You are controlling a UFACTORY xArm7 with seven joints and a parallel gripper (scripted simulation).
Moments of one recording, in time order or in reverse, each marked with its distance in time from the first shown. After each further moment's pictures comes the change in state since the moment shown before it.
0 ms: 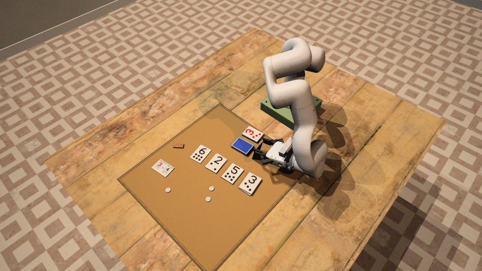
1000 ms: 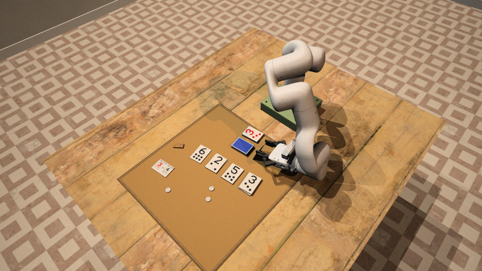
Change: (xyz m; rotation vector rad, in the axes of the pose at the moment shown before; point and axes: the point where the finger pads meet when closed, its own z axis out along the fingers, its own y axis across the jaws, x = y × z) arm -0.006 0.000 -0.012 0.000 0.000 0.000
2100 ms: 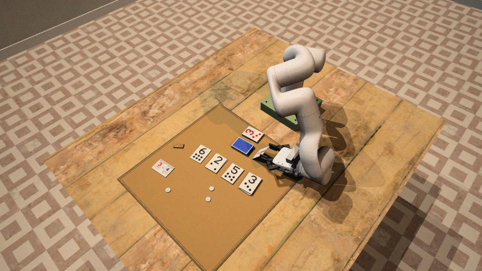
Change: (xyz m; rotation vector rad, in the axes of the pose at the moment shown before) arm -0.016 0.000 -0.018 0.000 0.000 0.000
